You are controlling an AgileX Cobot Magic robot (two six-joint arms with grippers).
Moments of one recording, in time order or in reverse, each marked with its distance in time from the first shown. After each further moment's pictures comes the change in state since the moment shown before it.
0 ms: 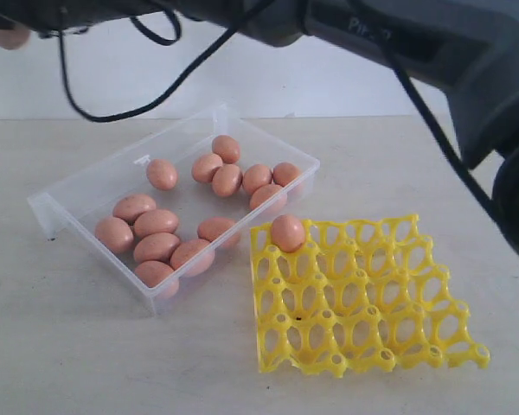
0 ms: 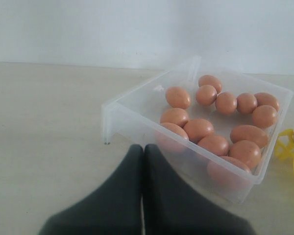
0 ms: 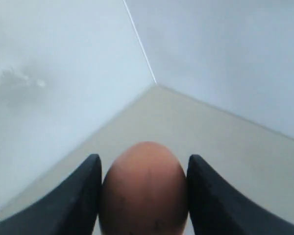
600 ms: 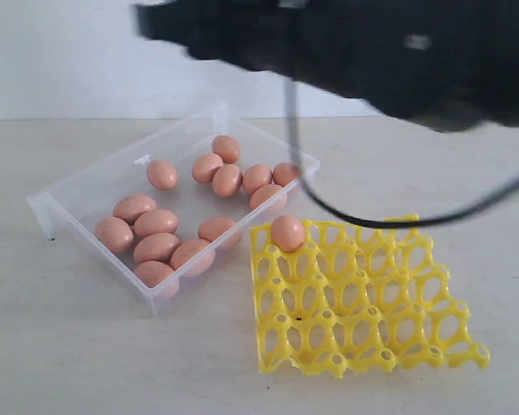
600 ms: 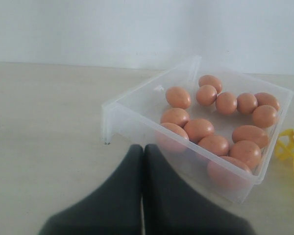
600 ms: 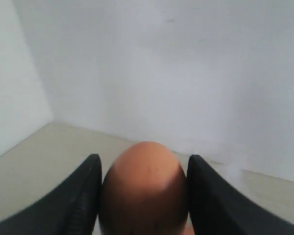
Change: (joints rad) left arm 0.000 0.000 0.000 0.000 0.000 0.000; right arm -0.047 -0.630 1.049 -0.013 -0.627 -0.093
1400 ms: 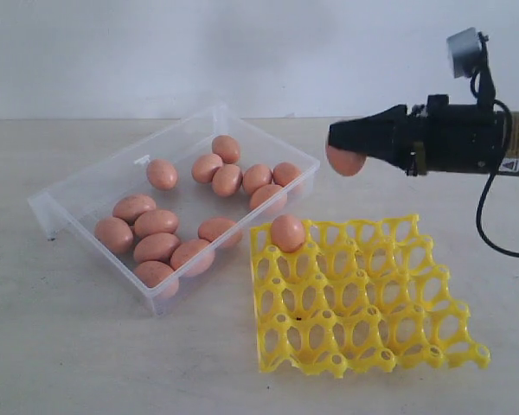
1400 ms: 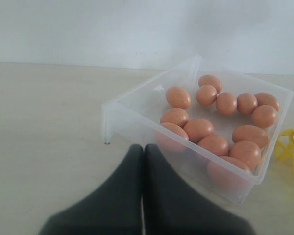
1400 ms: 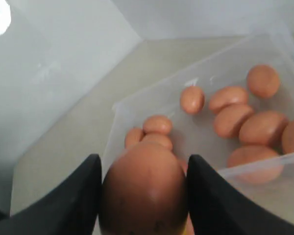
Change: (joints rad) left arm 0.000 0.000 0.000 0.000 0.000 0.000; right arm -0.806 0.269 0.201 -1.946 -0.889 1.678
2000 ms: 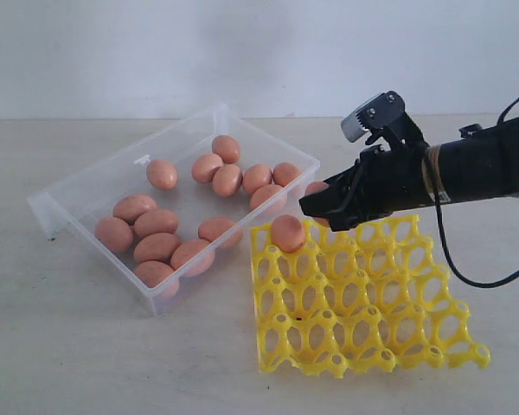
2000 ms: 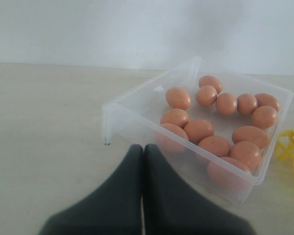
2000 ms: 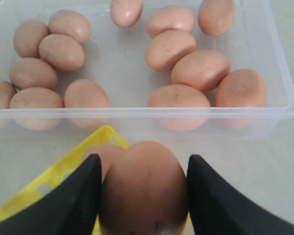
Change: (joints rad) left arm 0.000 0.000 0.000 0.000 -0.002 0.000; right arm 0.217 0.018 -0.002 -0.043 0.521 -0.330
